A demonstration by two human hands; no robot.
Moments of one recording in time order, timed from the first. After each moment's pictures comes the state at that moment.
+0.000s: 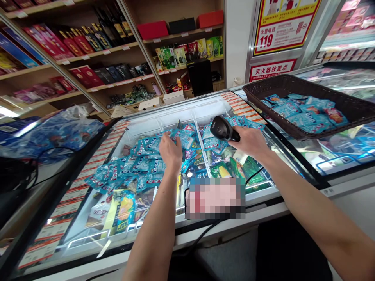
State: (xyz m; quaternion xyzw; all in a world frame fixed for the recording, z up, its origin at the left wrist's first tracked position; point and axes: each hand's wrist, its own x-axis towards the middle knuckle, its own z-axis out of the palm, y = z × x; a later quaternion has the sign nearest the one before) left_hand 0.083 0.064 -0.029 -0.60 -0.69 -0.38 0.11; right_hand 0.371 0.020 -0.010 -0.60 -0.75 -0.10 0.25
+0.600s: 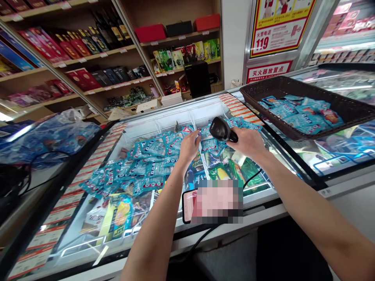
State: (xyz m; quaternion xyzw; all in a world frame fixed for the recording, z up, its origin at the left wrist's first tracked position) left_hand 0.132 0.096 -0.040 -0.81 -0.53 -0.26 -0.04; right_hand 0.372 0.021 -0.007 -0.62 -0.74 -0.09 0.24
